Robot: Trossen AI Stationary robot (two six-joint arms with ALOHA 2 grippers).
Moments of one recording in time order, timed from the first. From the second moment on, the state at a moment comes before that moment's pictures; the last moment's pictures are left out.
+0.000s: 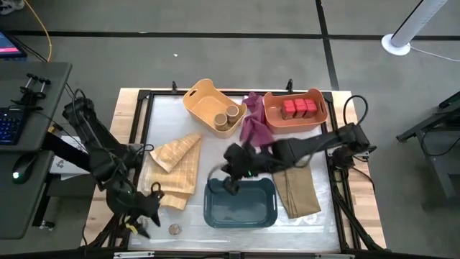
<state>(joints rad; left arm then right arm) -0.93 1.12 0.95 -0.46 0.04 -0.69 0.30 1.85 1.86 -0.80 0.29 0.70</state>
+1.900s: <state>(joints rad) -1.00 1.45 1.22 -1.15 0.22 -1.13 0.43 1.85 1.86 -1.04 0.52 0.73</state>
